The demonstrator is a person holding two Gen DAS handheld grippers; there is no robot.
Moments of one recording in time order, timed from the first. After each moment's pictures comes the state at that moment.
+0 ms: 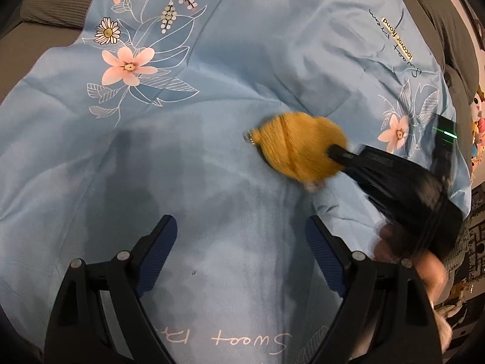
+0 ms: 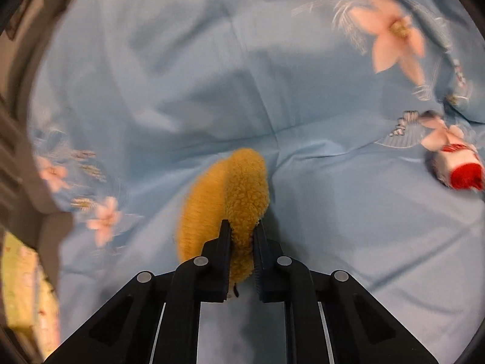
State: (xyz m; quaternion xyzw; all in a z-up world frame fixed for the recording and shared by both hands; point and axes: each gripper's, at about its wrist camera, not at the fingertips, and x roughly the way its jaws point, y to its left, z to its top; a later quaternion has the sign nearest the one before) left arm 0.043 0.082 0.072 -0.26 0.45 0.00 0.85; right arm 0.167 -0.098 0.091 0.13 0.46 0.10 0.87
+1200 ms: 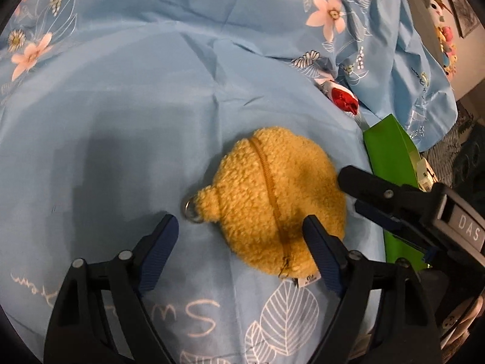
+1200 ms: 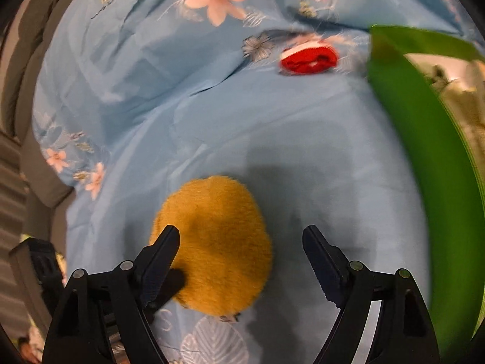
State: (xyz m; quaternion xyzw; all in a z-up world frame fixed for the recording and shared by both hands) left arm 0.033 -0.042 0.033 -0.16 0.51 -0.15 0.83; right arm 0.060 -0.230 0.078 0.20 0.53 0.08 0.82
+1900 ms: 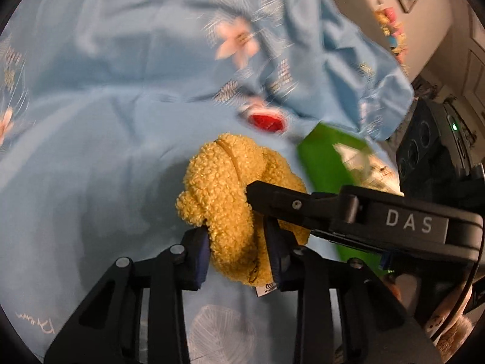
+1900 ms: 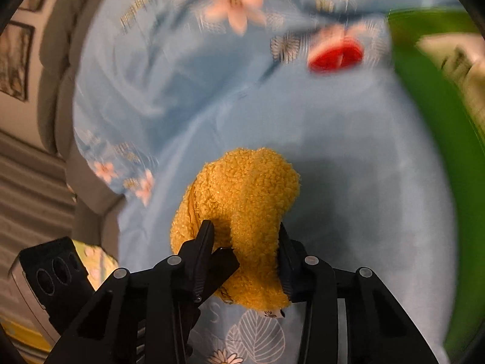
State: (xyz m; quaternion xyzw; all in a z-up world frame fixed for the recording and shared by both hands) left arm 0.025 -0.104 0.093 -0.12 0.42 -0.24 0.87; right arm 0.056 -0.253 0.097 0.29 0.49 0.15 0.81
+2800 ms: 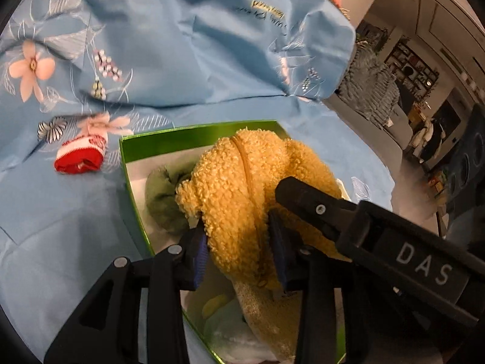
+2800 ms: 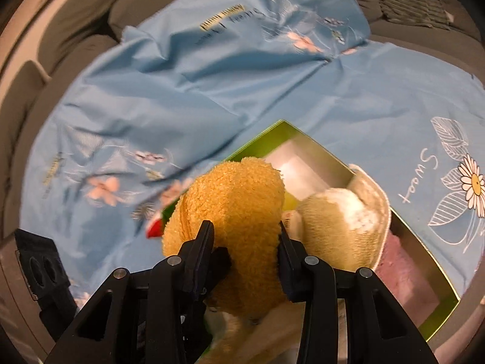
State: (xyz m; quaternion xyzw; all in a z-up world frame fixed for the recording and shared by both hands) left arm 0.074 -0.329 0.098 -0.03 0.44 -0.37 0.82; right arm 0.021 -0.460 0.139 0.31 0.36 -0.12 0.87
